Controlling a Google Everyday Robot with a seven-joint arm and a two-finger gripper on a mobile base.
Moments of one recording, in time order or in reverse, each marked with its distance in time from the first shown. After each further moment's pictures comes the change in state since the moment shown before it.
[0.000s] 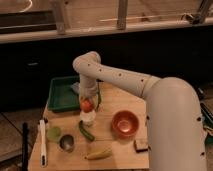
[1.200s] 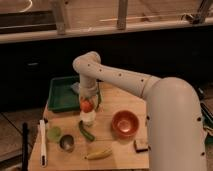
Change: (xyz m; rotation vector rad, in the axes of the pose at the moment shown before) arm 0.000 0.000 0.000 0.002 0.001 0.012
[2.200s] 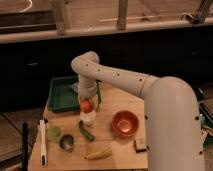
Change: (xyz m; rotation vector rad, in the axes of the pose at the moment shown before) arm -0.004 -0.003 -0.001 -0.020 0.001 -0.016
